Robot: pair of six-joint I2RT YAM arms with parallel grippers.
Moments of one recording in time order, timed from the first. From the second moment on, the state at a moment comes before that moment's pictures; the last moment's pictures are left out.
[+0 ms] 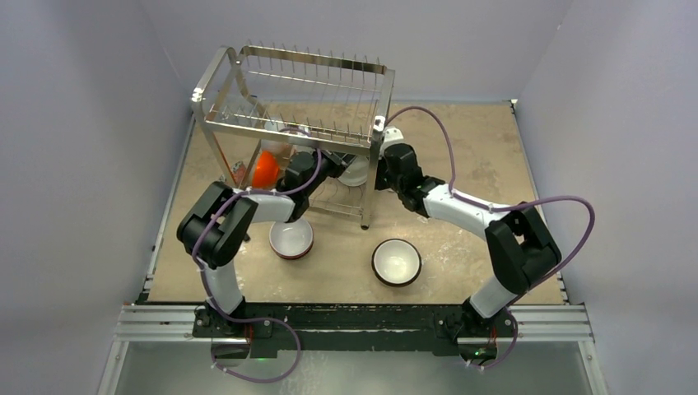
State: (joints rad) left arm -0.54 1.84 0.89 0.92 0.04 -1.25; right arm 0.61 1.61 1.00 0.09 0.11 0.28
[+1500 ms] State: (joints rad) left arm -0.52 1.56 0.88 0.32 0.25 -0.27; right arm 0.31 1.76 0.97 0.03 -0.40 0.61
